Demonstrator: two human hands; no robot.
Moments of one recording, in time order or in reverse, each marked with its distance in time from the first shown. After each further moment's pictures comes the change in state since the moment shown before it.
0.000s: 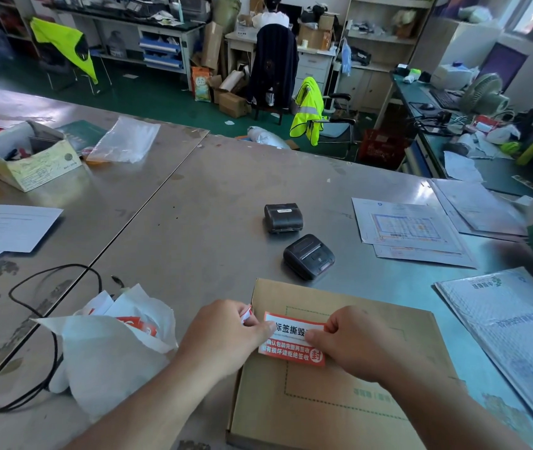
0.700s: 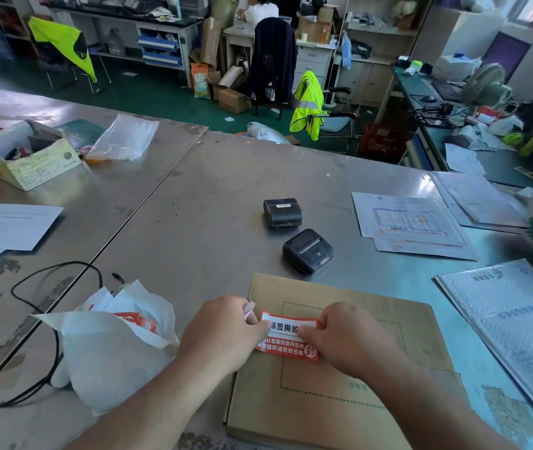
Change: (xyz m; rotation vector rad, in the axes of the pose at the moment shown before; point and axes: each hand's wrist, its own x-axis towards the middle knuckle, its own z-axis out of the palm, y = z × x) left_hand 0.003 -0.002 0.013 0.169 0.060 0.017; right_hand 0.002 0.000 0.014 -0.057 0.090 0.000
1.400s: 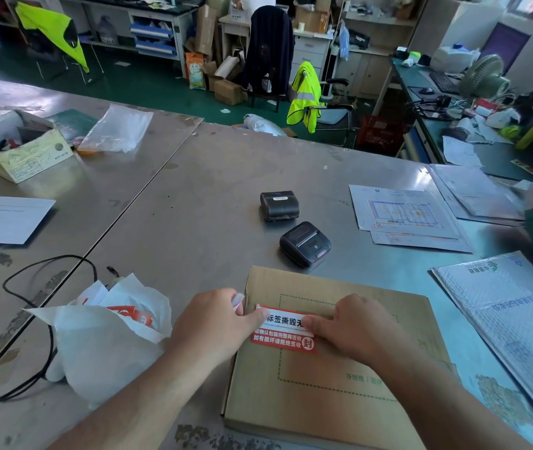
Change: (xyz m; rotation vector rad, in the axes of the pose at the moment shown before) left_hand 0.006 -0.011 0.001 0.028 0.053 0.038; right_hand 0.012 0.020 -0.001 -0.102 0.025 0.056
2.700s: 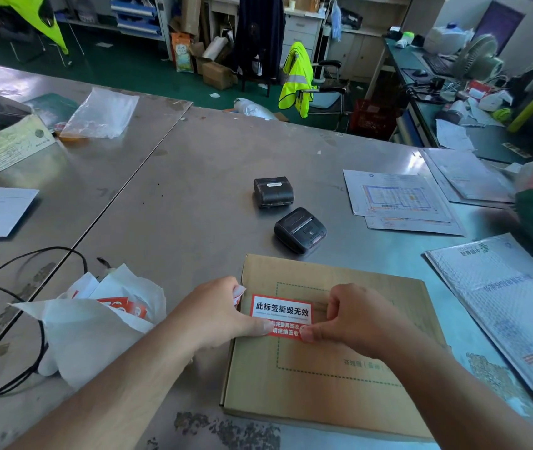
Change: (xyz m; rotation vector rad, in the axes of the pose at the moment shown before) left_hand 0.013 -0.005 -0.007 -0.037 -0.375 -0.019; right_hand -0.012 0.002 -0.006 0.076 -0.066 -0.056
